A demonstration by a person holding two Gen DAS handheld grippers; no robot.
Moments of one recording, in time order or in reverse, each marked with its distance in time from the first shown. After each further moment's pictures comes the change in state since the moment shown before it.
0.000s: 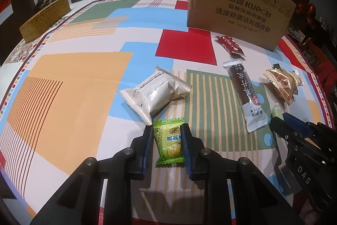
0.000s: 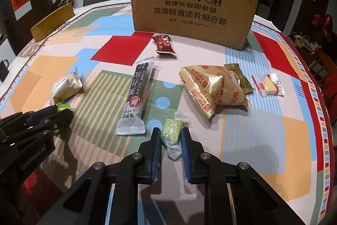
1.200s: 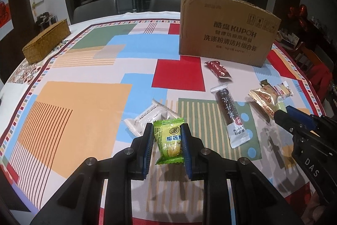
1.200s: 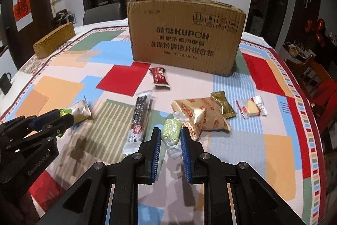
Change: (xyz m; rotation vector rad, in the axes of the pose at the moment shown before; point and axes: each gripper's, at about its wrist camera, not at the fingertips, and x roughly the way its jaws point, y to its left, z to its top) left arm -0.036 -0.010 0.017 0.056 -0.119 0.004; right arm -0.040 -0.008 0.018 0.022 -0.125 -0.015
